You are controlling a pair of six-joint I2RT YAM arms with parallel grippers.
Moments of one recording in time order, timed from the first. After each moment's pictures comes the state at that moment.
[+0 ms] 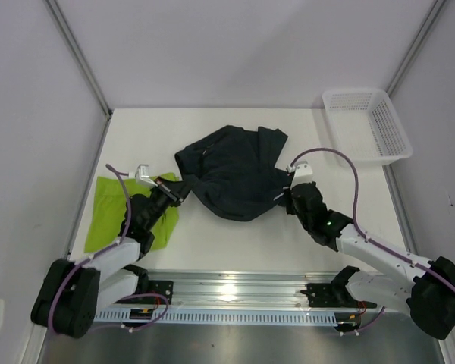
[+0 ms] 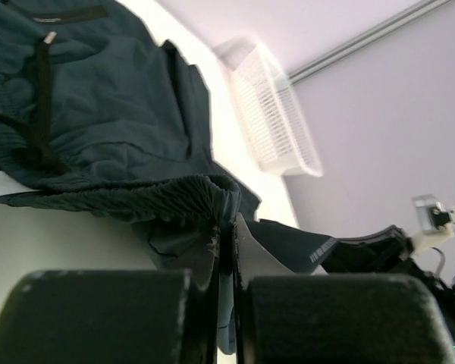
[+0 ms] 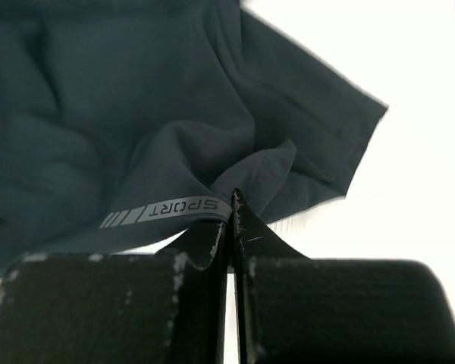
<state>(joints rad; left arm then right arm) -0.27 1.09 0.19 0.91 0.24 -1.00 0.70 1.05 0.58 -0.03 0.44 0.22</state>
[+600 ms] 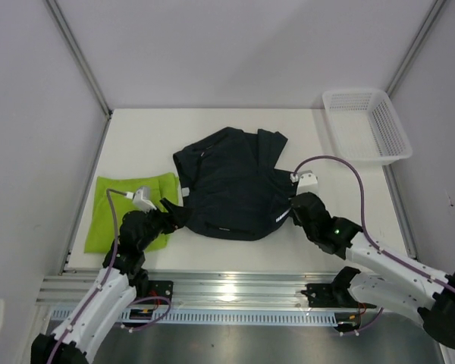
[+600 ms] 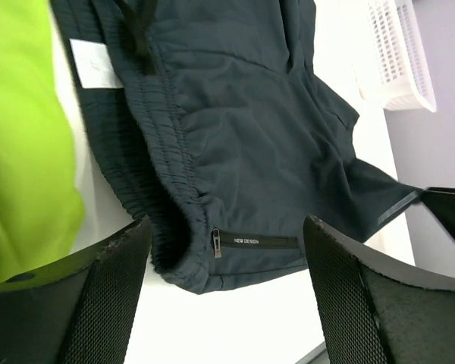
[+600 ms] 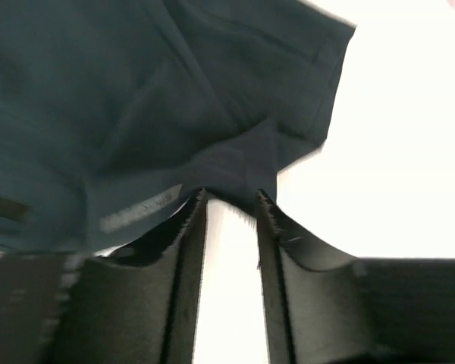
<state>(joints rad) -0.29 0.49 0.12 0.05 0.19 -0.78 0.80 0.94 0.60 -0.37 0.58 0.27</state>
